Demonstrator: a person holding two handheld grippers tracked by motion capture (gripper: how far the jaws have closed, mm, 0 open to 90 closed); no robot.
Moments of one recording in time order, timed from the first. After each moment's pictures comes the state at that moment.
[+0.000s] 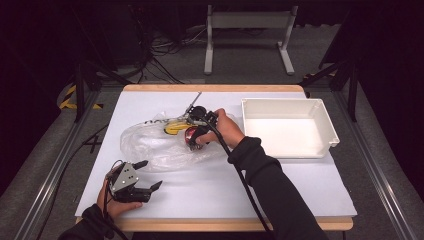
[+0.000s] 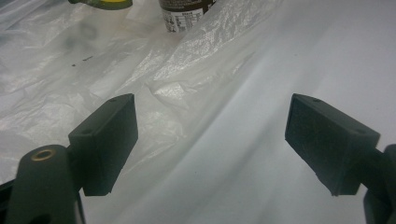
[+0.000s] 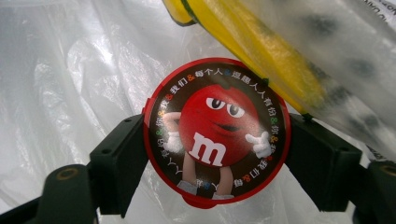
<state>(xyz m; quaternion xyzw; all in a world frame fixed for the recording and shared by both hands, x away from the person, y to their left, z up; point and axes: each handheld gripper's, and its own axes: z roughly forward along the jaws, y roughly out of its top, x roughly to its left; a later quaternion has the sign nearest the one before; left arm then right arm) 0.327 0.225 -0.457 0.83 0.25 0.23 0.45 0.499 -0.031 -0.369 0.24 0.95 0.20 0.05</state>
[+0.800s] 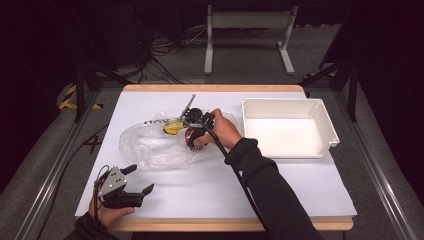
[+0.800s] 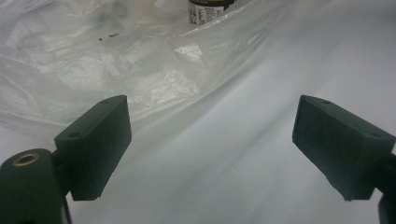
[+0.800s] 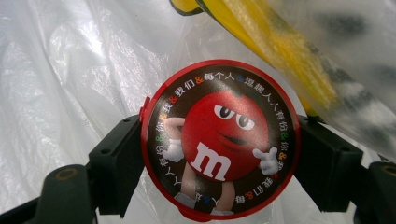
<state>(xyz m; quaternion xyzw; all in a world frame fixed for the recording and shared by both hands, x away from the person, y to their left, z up) 0.309 0.245 -0.455 0.80 0.31 0.23 0.46 0.498 -0.021 -0.372 0.23 0.96 0.17 0.07</state>
